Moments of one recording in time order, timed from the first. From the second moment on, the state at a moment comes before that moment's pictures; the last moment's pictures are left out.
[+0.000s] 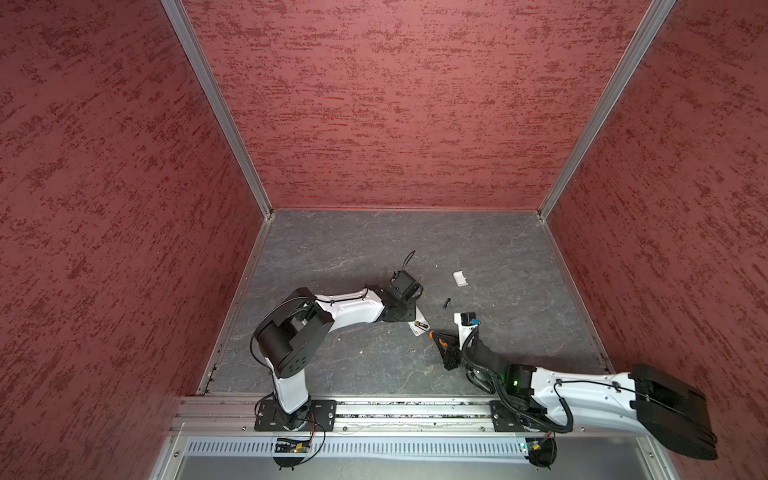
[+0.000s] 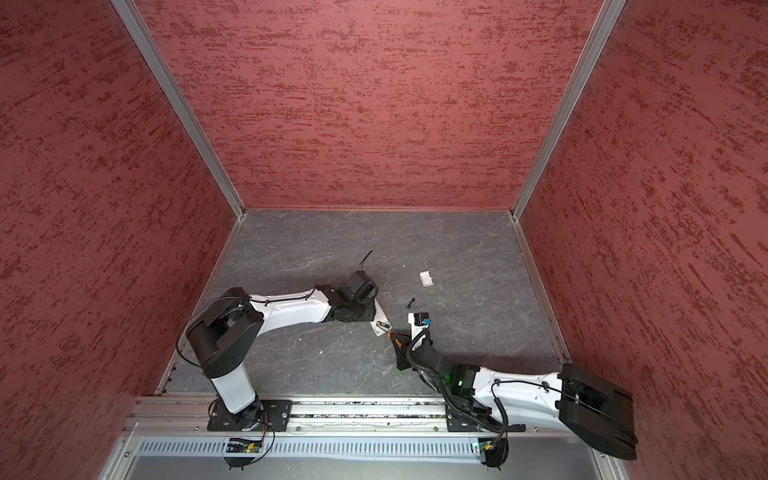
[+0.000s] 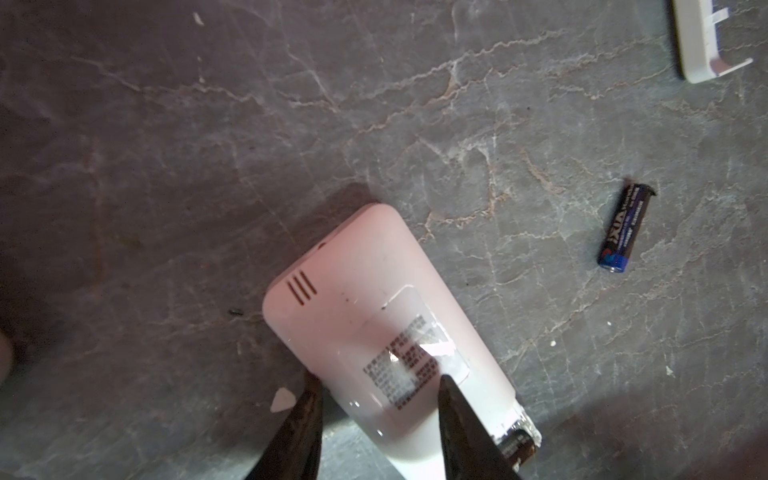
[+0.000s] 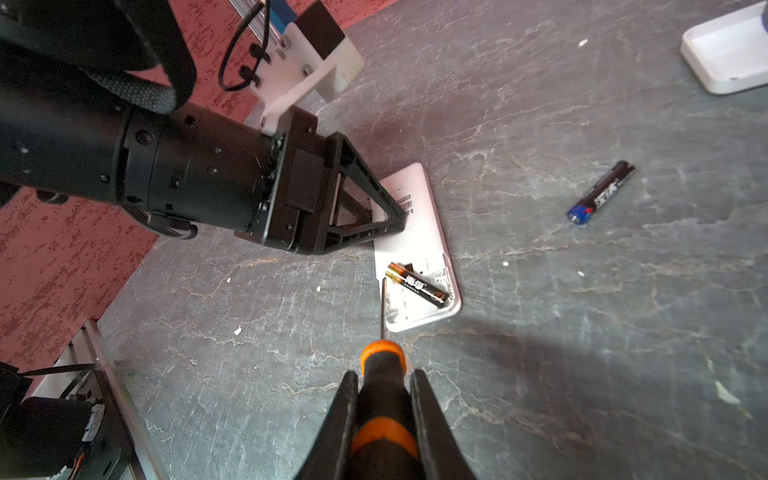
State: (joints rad) left arm -0.82 1.79 1.03 -0.33 -0.03 -0.74; right arm 1.15 0.98 0.12 0.42 0.42 0.79
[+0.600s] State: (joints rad) left arm -0.83 1.79 1.03 -0.33 -0.04 -0.75; right arm 1.15 0.93 0.12 0.34 0.53 0.80
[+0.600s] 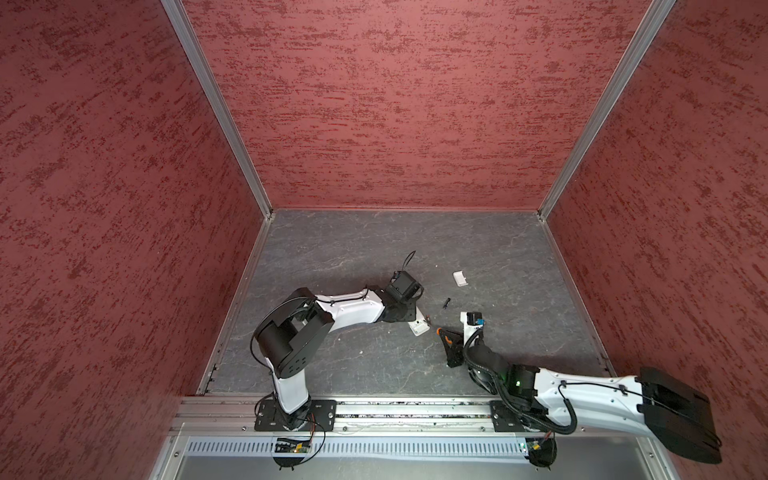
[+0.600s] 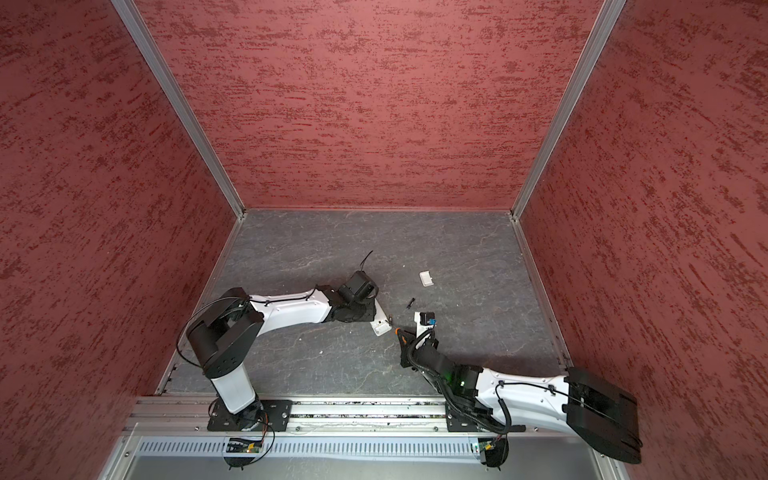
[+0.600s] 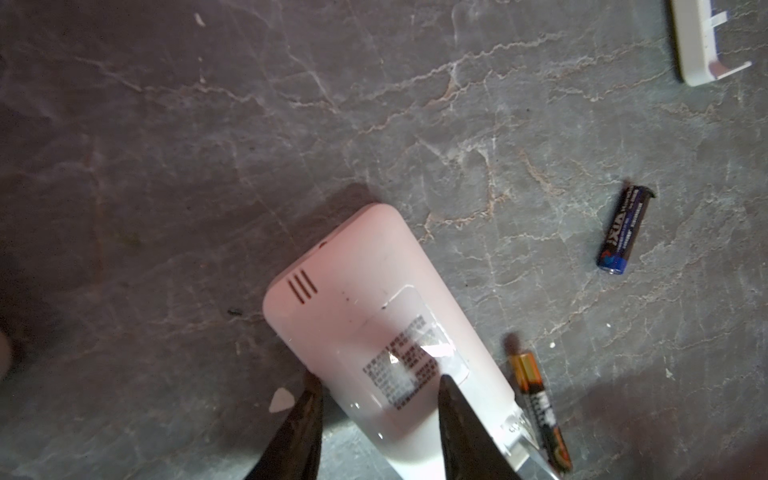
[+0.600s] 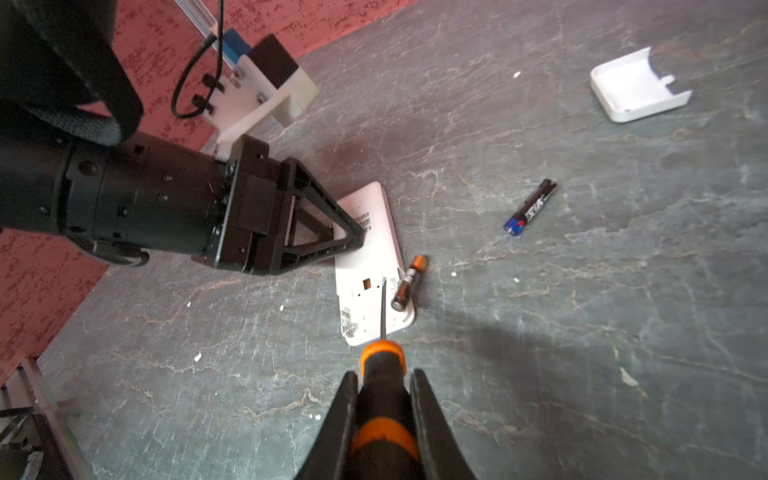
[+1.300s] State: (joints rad) left arm -0.81 1.70 1.05 -0.43 -0.02 -0.74; right arm 1.10 0.77 0.33 -0.09 0.70 0.85
